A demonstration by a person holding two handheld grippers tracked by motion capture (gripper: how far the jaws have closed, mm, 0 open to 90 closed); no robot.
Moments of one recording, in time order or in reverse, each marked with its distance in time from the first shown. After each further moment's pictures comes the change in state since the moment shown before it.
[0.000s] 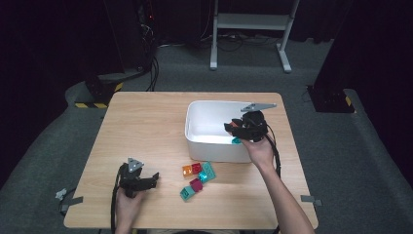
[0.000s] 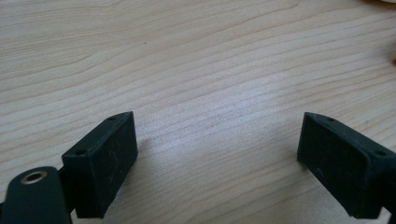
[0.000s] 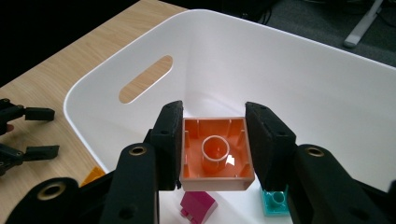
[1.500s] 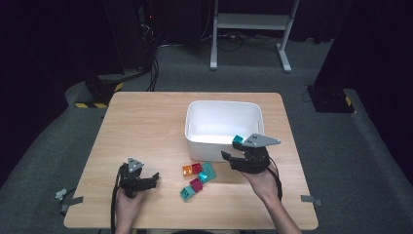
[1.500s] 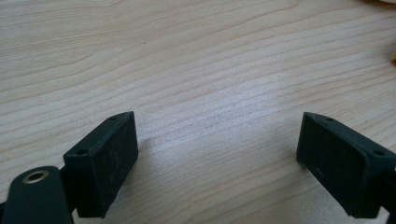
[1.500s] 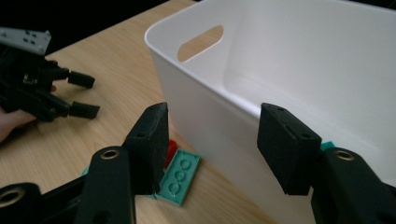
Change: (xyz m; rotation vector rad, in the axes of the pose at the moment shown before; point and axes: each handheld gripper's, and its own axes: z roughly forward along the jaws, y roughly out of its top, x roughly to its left) left arm 0.000 0.000 0.000 -0.001 0.000 -0.001; right arm 0.049 -0.069 -0.030 -0.081 0.038 -0.102
